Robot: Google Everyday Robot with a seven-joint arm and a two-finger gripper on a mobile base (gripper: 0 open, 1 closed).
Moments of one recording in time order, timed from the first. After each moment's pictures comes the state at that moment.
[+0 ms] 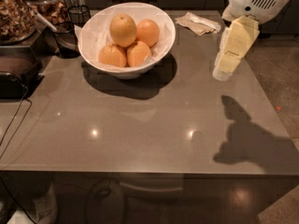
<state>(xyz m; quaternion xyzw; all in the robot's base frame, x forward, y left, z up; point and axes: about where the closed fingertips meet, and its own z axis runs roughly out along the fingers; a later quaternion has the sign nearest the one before) 0.514 -0.163 1.001 -0.58 0.80 0.02 0.16</state>
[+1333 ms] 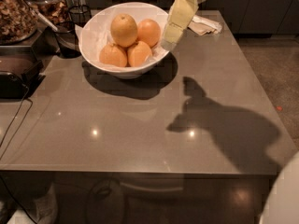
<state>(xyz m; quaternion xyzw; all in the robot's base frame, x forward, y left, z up) 0.594 -0.072 1.015 -0.58 0.79 0.05 0.19</state>
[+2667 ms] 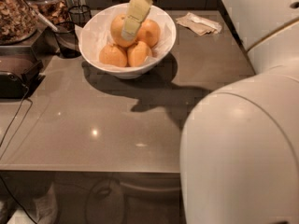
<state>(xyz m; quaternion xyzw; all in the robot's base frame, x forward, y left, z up) 0.655 0.018 1.006 -0.61 0.76 0.08 0.21</state>
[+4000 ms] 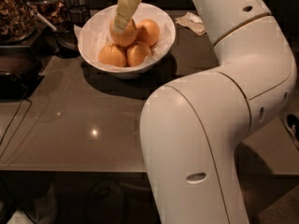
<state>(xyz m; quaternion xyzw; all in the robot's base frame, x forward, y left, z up) 0.700 0.044 1.001 -0.60 0.77 0.07 0.22</state>
